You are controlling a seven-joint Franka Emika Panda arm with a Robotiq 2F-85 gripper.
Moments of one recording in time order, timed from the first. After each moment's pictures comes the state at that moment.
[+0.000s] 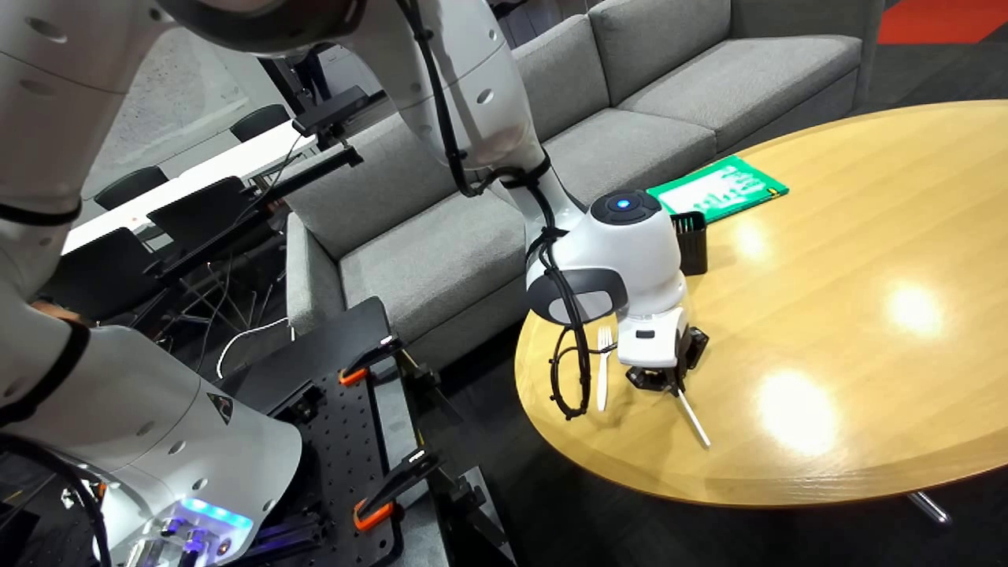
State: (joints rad) arm 0.01 1.08 -0.08 -1.94 0.45 3.08 1.09
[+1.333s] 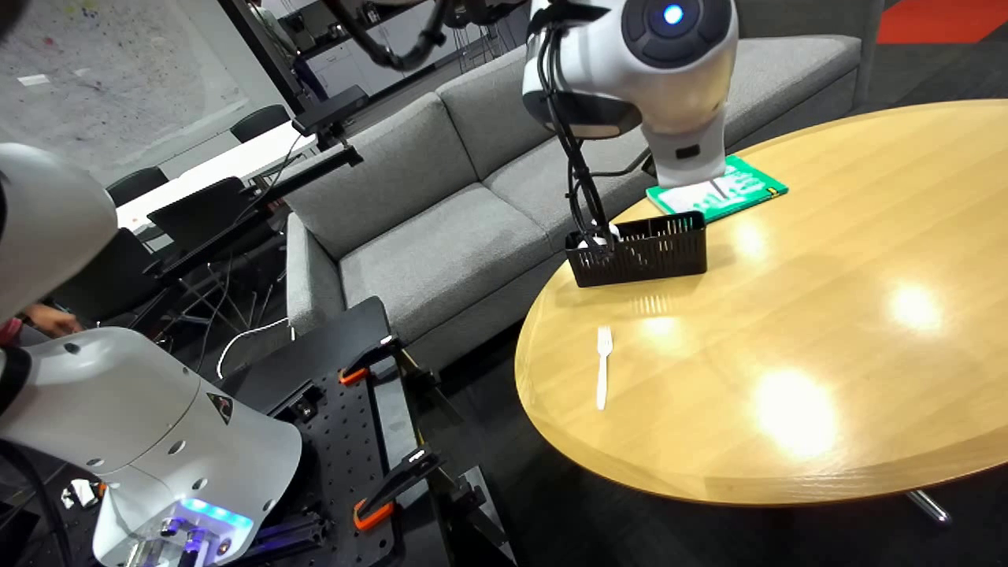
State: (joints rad) arm -0.82 0.93 0.89 -1.95 0.65 3.00 0.48
